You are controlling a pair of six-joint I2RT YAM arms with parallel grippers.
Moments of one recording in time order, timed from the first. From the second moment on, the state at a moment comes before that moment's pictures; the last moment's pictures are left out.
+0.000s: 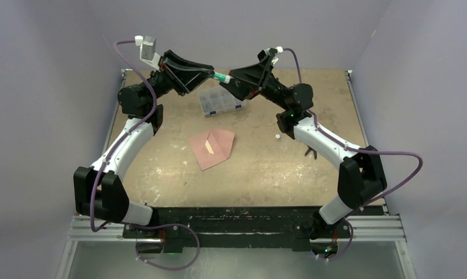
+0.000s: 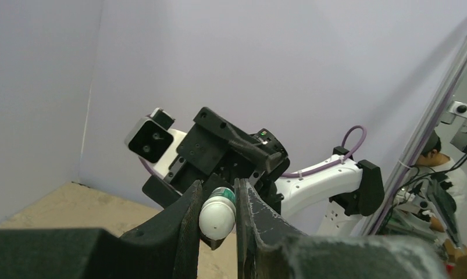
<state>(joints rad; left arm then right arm) -0.22 1.42 1.19 1.15 0.91 -1.14 0.52 1.58 1.20 1.04 -0.64 1.83</state>
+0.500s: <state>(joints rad) -0.33 1.35 1.08 1.02 0.69 -0.82 0.55 1.66 1.30 0.99 -0.62 1.81</state>
